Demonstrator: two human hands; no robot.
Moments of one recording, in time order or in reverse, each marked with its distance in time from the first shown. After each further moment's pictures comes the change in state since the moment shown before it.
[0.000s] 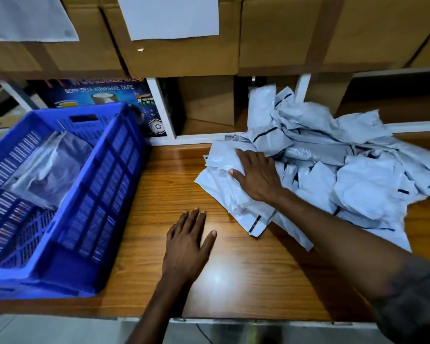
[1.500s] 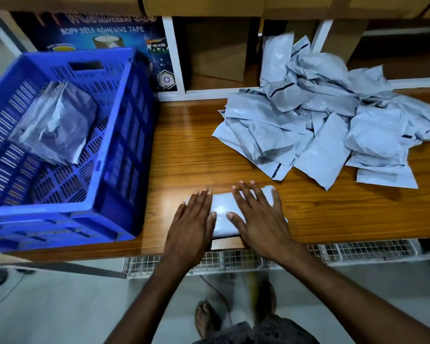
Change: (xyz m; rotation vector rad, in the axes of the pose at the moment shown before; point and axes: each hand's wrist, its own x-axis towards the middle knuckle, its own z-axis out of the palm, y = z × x) left_hand -0.092 -0.074 -0.026 -0.008 -0.042 0.260; right_hand -0.218 -0.148 0.036 -0.098 -0.189 0.043
